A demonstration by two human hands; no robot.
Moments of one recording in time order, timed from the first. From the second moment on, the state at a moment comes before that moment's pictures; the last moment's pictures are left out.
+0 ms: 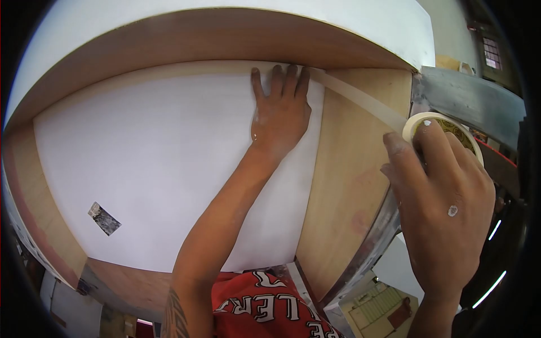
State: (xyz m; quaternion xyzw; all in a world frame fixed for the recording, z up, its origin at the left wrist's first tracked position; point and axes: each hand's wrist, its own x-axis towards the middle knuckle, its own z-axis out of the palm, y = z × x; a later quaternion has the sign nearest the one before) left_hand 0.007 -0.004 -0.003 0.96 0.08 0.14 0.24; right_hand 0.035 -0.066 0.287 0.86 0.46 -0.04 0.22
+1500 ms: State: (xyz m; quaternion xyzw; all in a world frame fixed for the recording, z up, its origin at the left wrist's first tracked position) left_hand 0.023 -0.015 -0.001 0.97 0.06 0.09 0.23; right_hand 0.071 -0.077 0.217 0.75 0.57 -0.34 0.07
